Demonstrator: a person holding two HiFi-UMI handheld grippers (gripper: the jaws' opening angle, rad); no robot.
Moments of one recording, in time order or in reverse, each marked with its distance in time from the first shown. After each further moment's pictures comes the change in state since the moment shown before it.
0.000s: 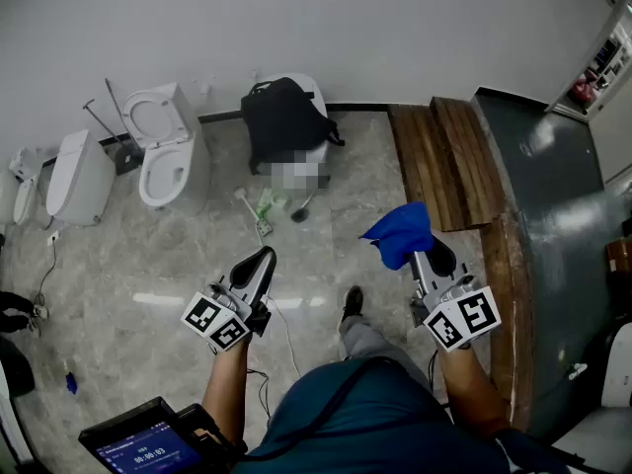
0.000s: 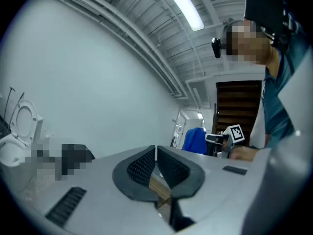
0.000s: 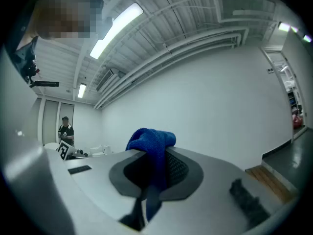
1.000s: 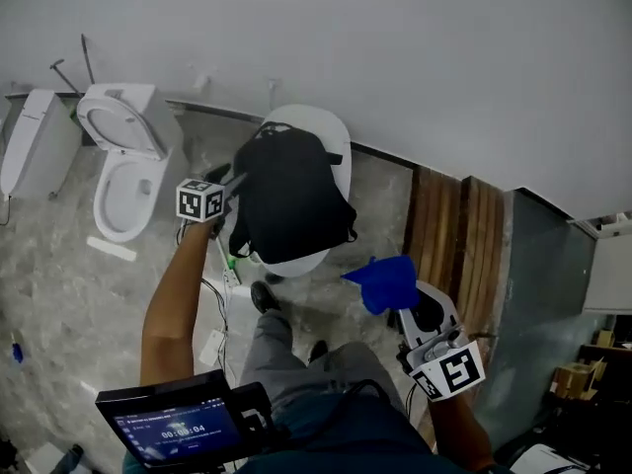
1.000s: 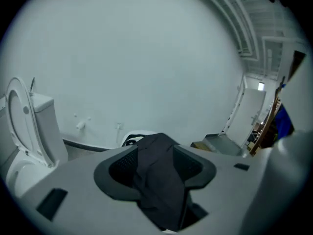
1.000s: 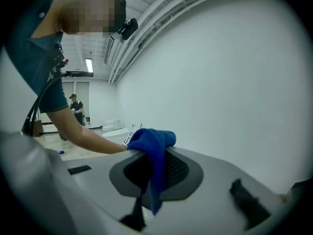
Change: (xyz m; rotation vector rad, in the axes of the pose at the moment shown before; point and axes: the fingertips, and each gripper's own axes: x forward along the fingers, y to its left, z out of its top) left arm 0.355 0.705 -0.041 -0.072 0.401 0.433; right arm 0.478 -0.188 -0.024 -0.187 0.290 0.252
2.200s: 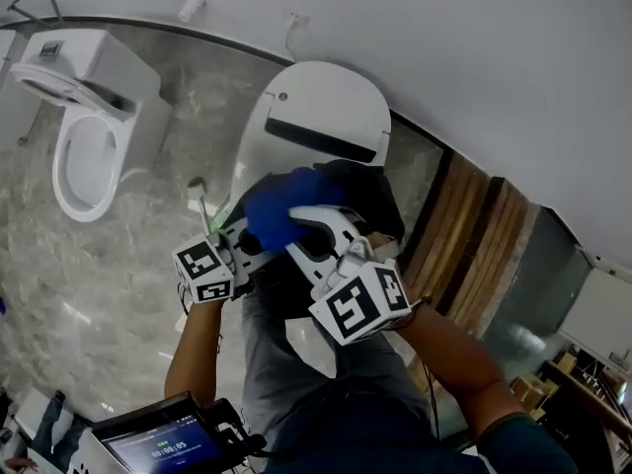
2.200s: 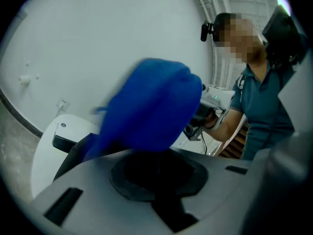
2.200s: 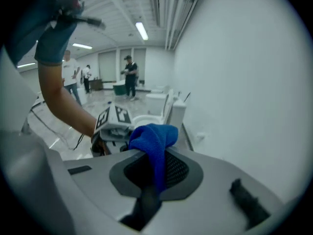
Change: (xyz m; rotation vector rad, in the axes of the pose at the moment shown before) left arm 0.070 -0.107 -0.027 -0.219 -0.162 -0.594; right arm 0.386 -0.002 -0.131 -0.491 0.358 0.603
